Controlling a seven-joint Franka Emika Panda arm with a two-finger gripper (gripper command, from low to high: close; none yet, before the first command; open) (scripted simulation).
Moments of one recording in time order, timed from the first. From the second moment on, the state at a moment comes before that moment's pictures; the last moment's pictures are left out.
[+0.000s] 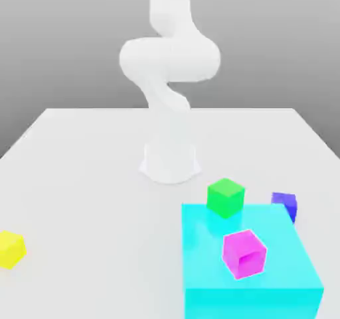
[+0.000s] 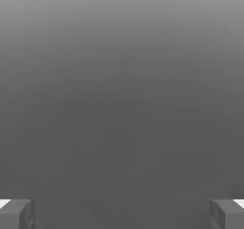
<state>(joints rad) 0.01 -0.73 0.08 -2.36 0.01 2.35 0.89</state>
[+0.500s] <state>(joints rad) 0.08 -0.23 0.62 -2.74 0.08 2.72 1.57</state>
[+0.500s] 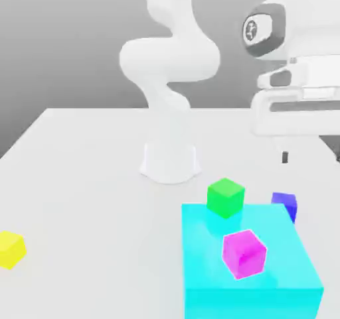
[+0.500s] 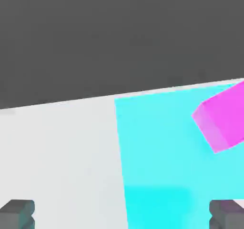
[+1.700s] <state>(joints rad) 0.48 0.28 0.27 -2.79 -0.71 3.03 2.43</state>
